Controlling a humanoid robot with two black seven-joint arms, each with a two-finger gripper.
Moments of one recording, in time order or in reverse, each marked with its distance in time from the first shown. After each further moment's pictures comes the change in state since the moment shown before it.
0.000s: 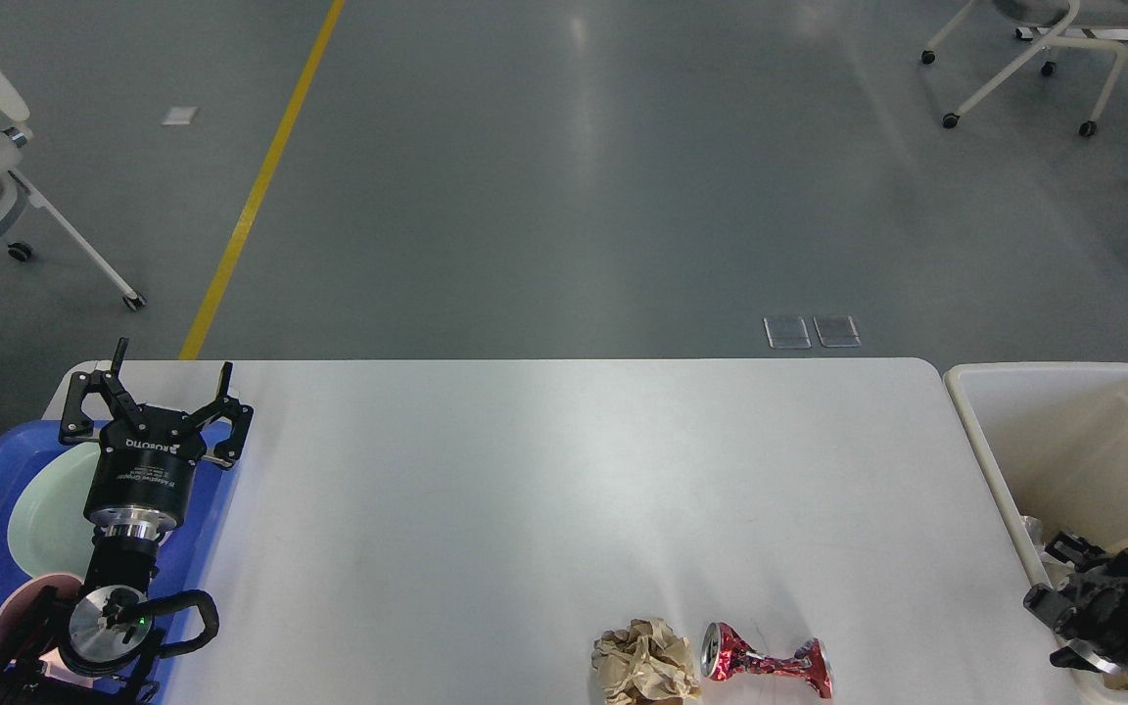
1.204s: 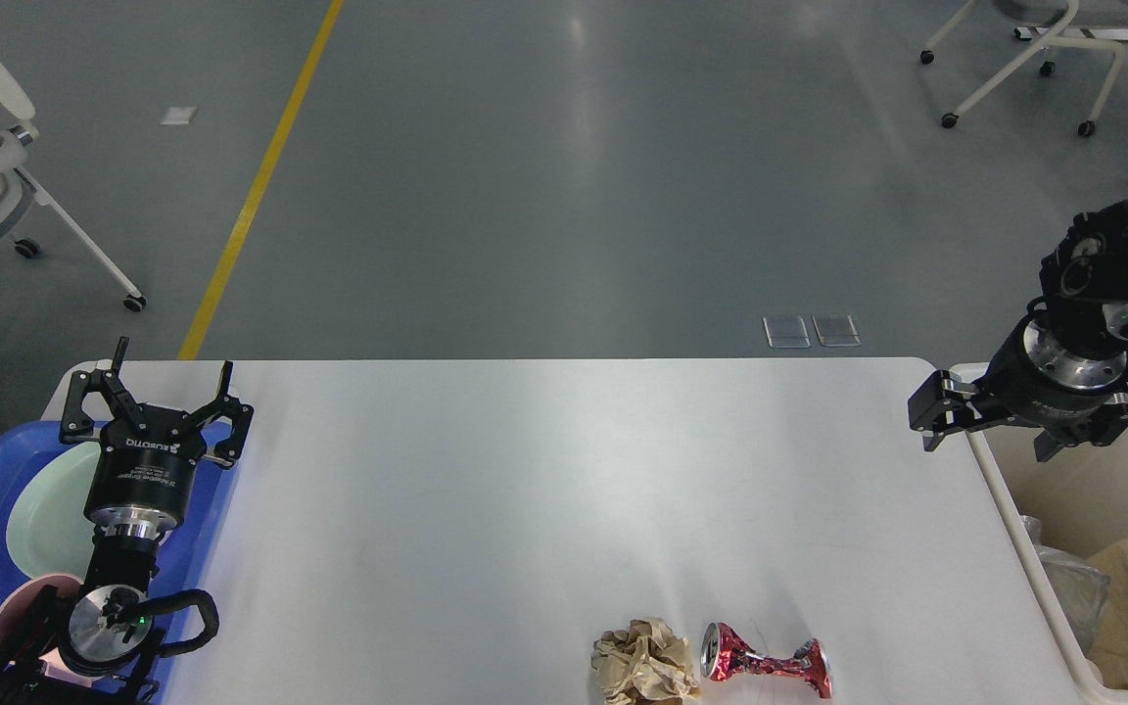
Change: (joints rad) left arm -0.001 0.000 0.000 0.000 0.000 0.000 0.000; right arm 1.308 -0.202 -0.277 1.163 -0.237 0.851 -0.013
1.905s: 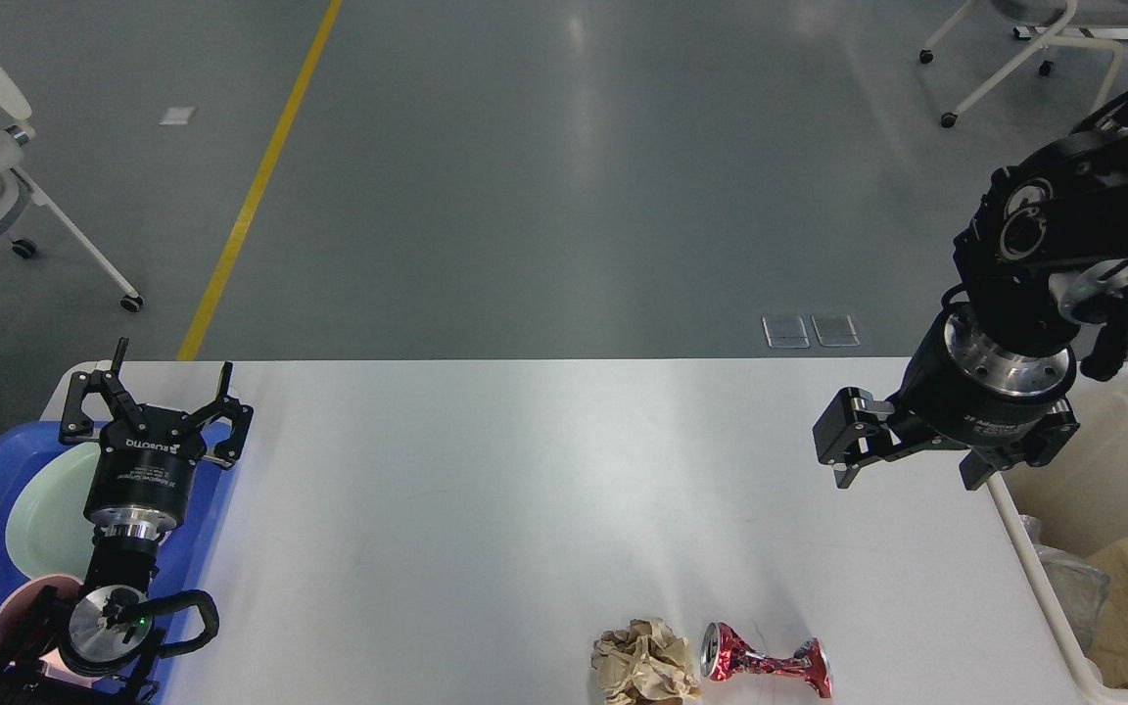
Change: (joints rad) left arm 0.001 0.000 0.000 0.000 0.000 0.000 0.000; right arm 0.352 0.145 -0.045 0.339 0.283 -0.021 -0.056
